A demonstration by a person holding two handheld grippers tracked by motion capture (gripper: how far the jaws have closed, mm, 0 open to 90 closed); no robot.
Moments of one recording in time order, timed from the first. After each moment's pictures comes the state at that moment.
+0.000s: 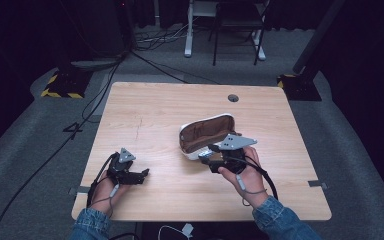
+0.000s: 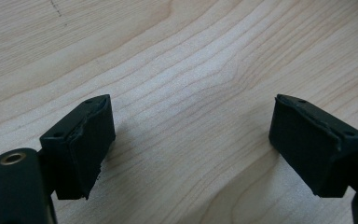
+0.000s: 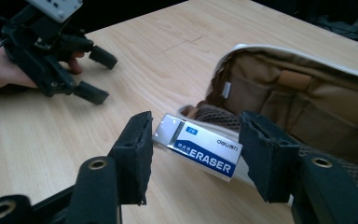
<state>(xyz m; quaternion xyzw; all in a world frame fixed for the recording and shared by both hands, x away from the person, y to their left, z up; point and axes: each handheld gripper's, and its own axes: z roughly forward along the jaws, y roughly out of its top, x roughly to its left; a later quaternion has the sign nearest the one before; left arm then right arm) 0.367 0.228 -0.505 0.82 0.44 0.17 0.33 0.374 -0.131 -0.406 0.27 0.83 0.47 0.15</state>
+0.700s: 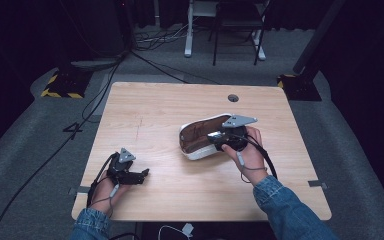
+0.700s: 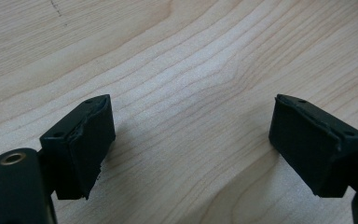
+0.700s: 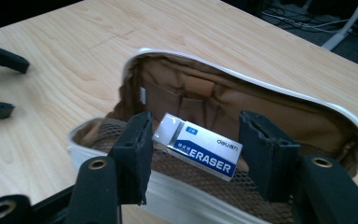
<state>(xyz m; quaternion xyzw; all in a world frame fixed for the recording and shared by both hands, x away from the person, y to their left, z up) 0.367 0.228 -0.505 0.82 0.44 0.17 0.33 0.435 -0.144 -0.399 0.32 0.83 0.41 0.19</state>
